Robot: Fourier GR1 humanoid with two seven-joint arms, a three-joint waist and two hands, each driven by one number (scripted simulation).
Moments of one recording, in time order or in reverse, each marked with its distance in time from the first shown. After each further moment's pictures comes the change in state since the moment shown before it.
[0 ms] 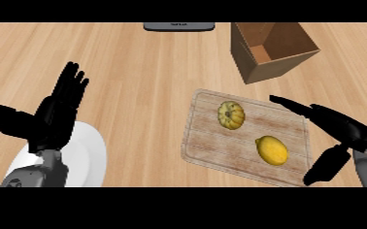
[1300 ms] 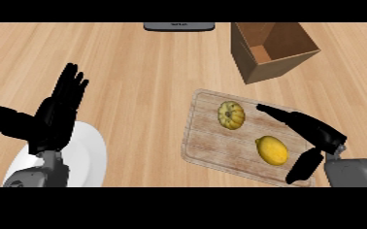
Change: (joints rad) left arm 0.005 -0.049 0.044 -0.010 -0.051 -0.042 0.012; right arm 0.011 0.140 -0.003 0.140 0.314 -0.040 -0.159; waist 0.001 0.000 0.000
